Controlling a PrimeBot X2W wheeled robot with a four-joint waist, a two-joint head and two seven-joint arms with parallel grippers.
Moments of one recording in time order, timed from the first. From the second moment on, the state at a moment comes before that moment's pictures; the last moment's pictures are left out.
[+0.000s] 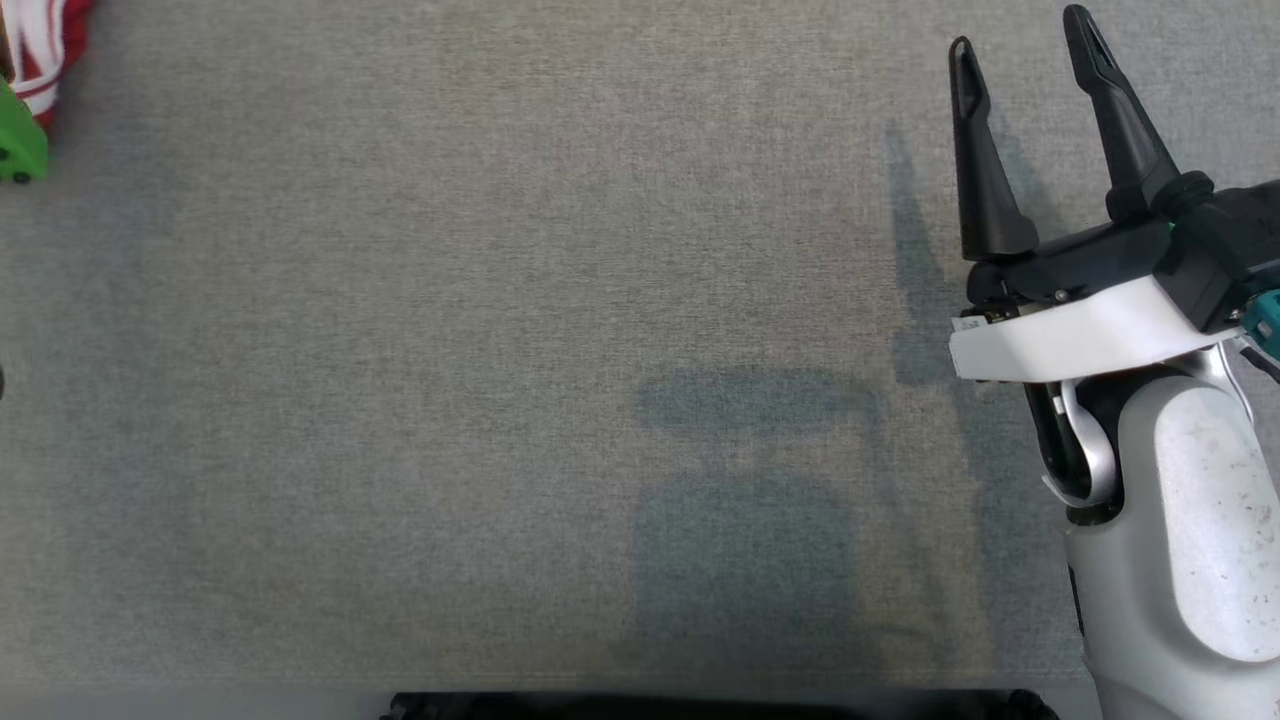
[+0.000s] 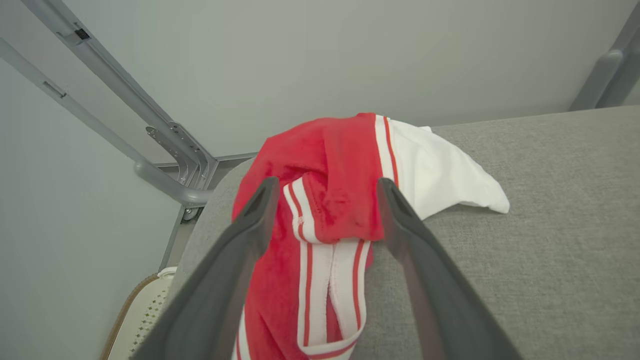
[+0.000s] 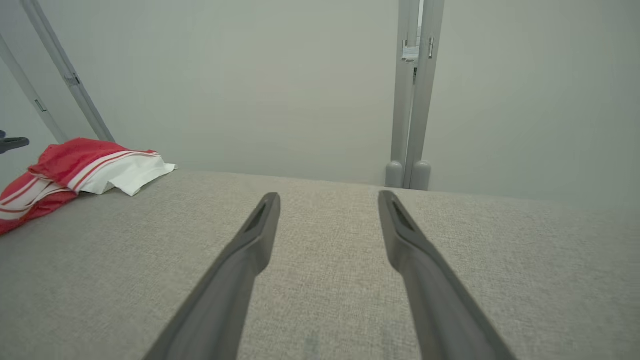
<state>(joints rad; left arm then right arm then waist) -0.99 0.47 -0.20 0.65 -0.40 -0.05 0.01 -0.46 -0.05 0.07 -0.16 0.05 0.13 -0.05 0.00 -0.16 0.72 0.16</state>
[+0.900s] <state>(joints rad) -1.16 0.49 -0.21 0.96 -0.38 -0.02 -0.11 -0.47 -0.05 0.06 -0.16 0.04 0.13 -0.07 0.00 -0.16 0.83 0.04</state>
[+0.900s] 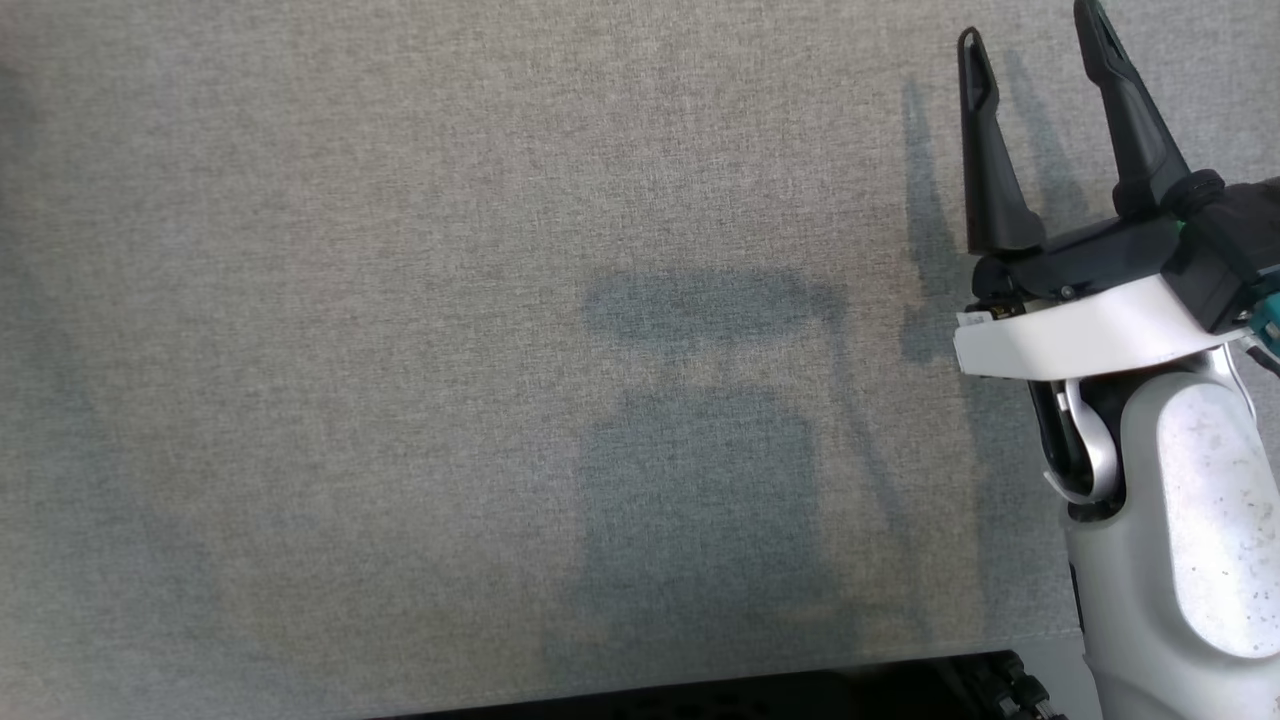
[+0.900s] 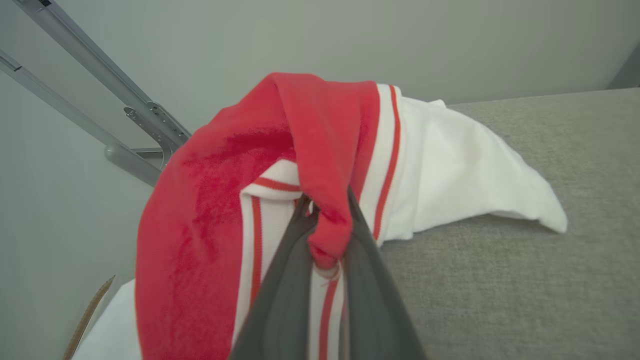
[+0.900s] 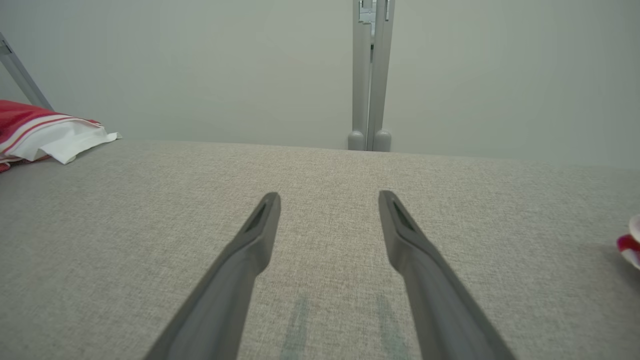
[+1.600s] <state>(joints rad) -1.12 0.34 -0.36 0.75 -0.39 -0.11 -0.04 -0.34 -0.05 0.04 -0.01 0.14 0.13 -0.14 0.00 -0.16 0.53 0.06</state>
